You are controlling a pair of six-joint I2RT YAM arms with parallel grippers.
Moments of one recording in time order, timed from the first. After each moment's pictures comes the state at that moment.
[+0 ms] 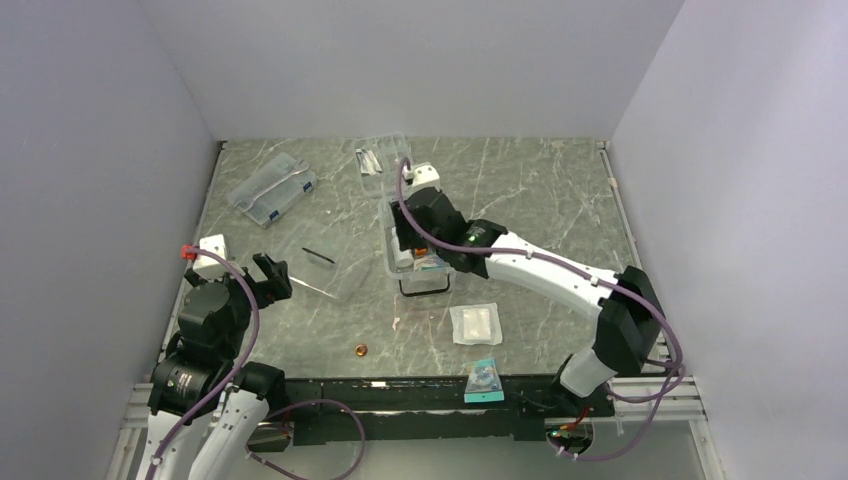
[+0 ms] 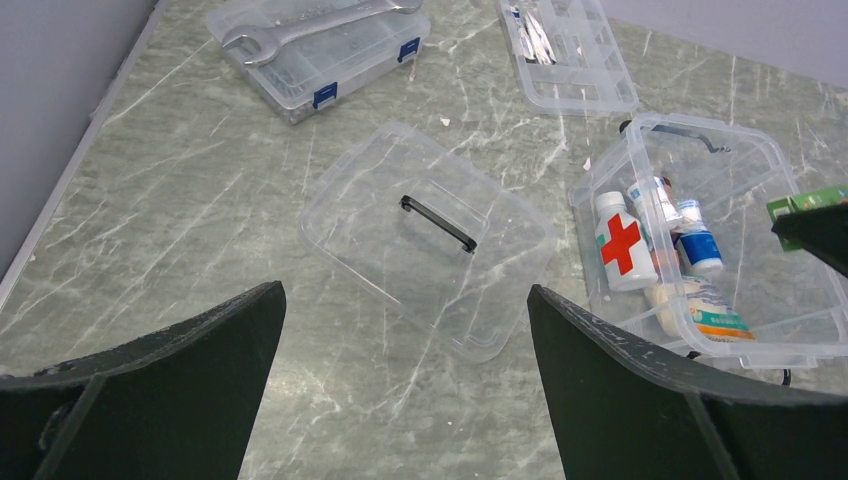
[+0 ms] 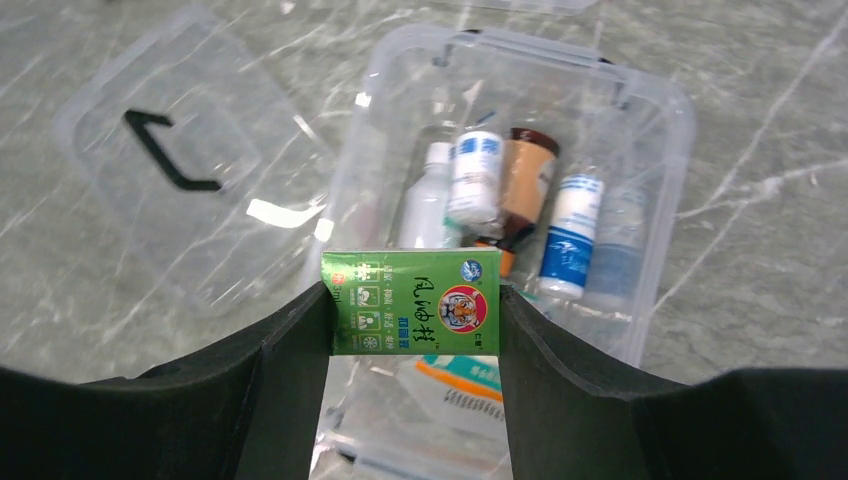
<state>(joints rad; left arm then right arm) -0.27 0.29 0.73 -0.70 -0.32 -0.34 0.93 1.56 1.28 -0.30 0.36 0.34</state>
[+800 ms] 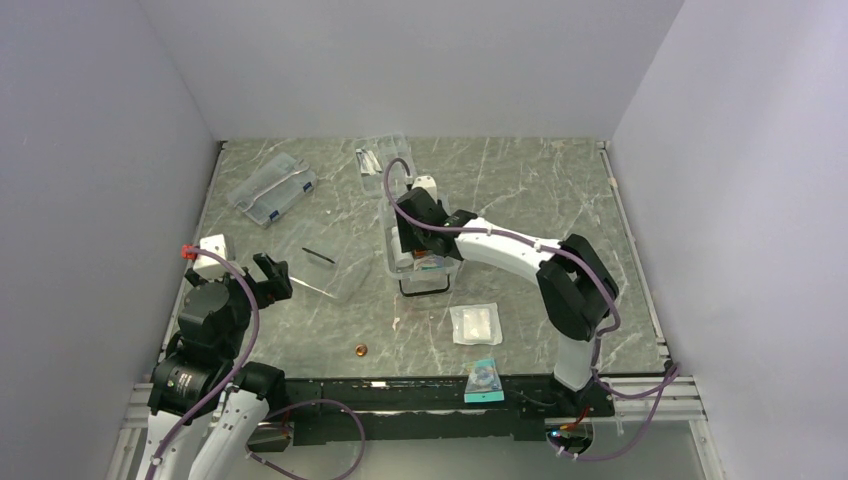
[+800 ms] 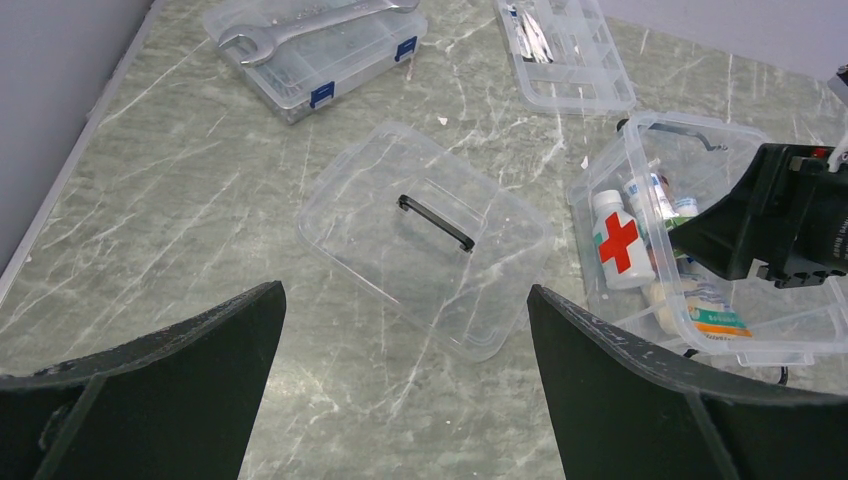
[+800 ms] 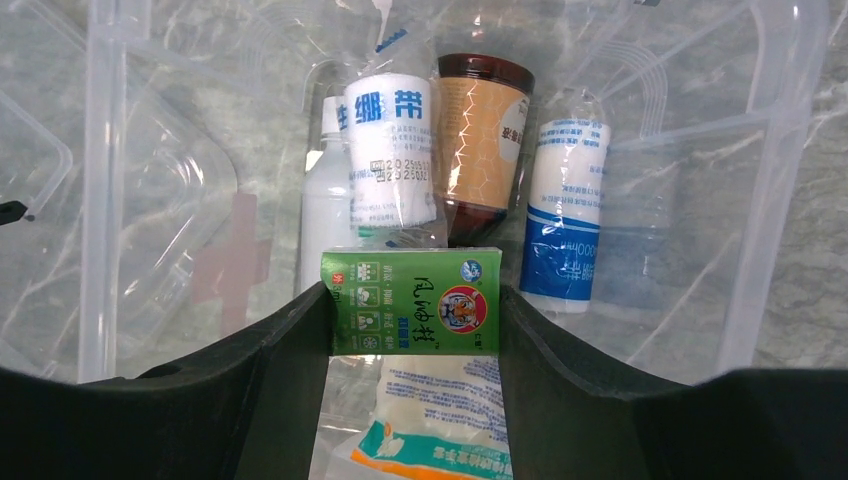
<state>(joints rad) -0.27 0.29 0.73 -0.70 -0.31 -0.34 0.81 1.83 1.33 -0.32 0.33 0.46</state>
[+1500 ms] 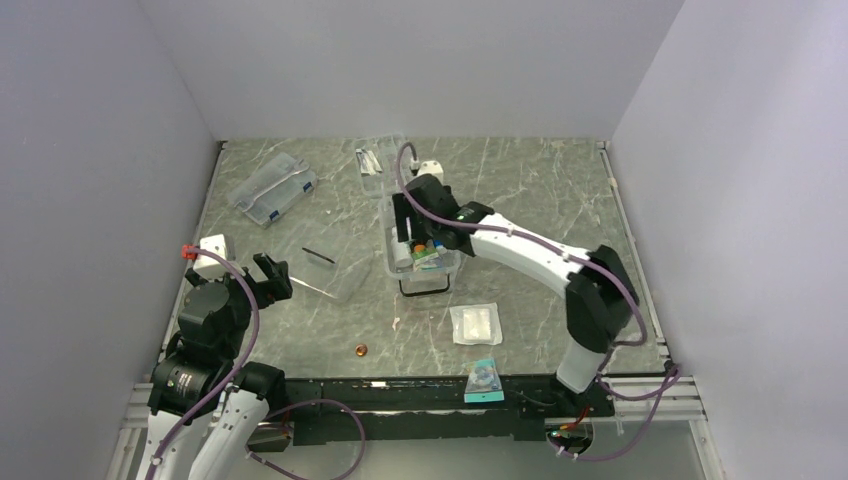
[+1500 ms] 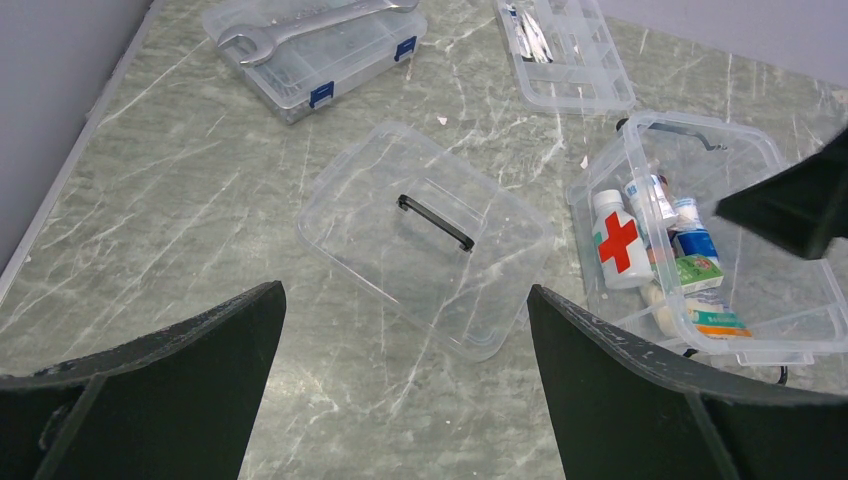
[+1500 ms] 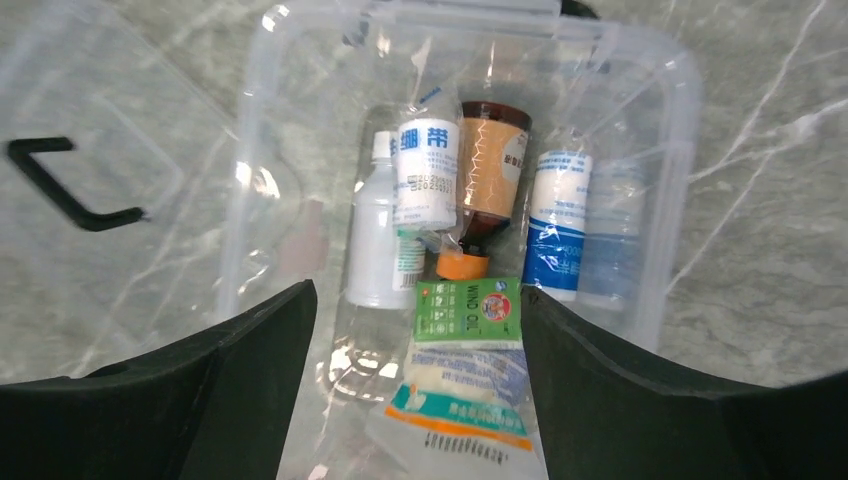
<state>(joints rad) -0.27 0.29 0.73 -0.70 -0.31 -0.34 0.81 1.76 1.38 -0.38 0.31 0.45</state>
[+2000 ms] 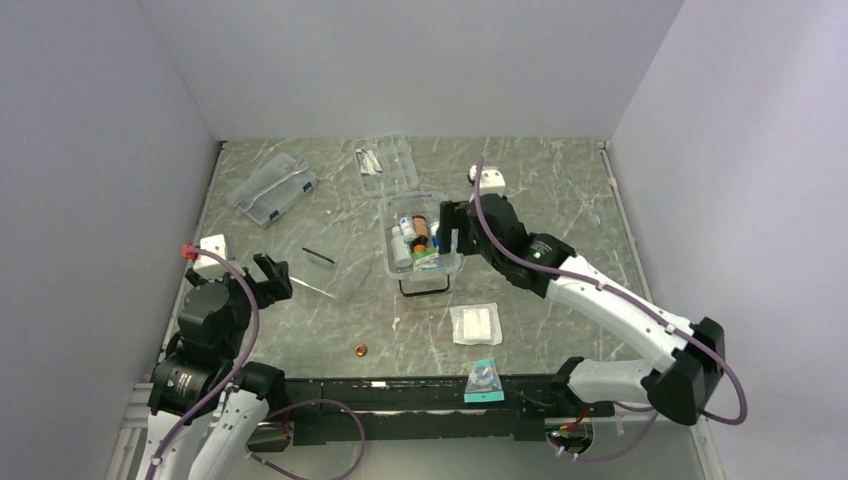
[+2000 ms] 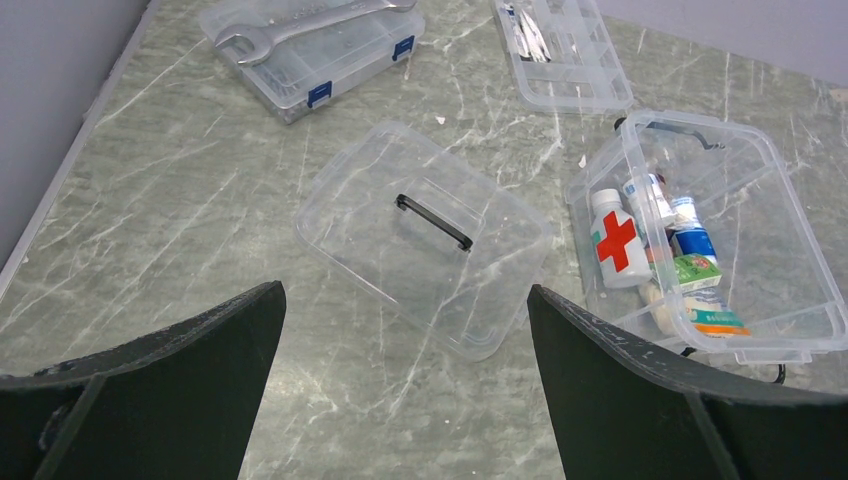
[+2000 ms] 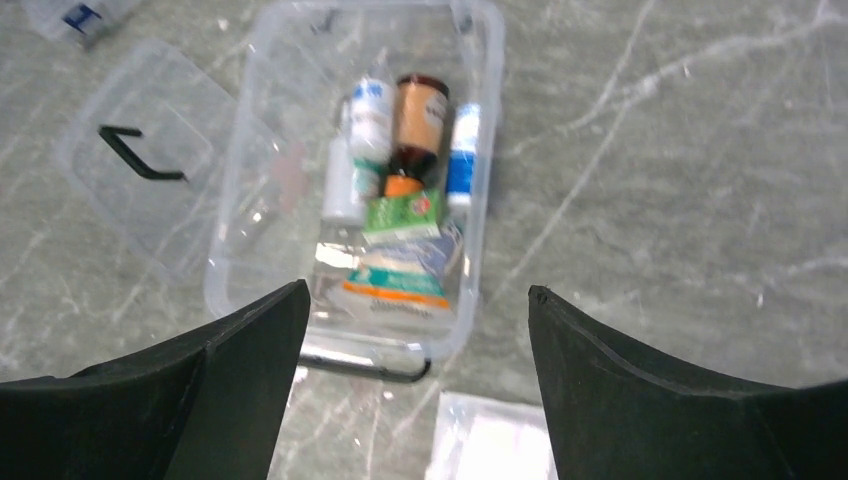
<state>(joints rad) -0.27 0.29 0.73 -0.70 -0.31 -0.34 0.81 1.23 1.10 -0.42 0.37 0.45</state>
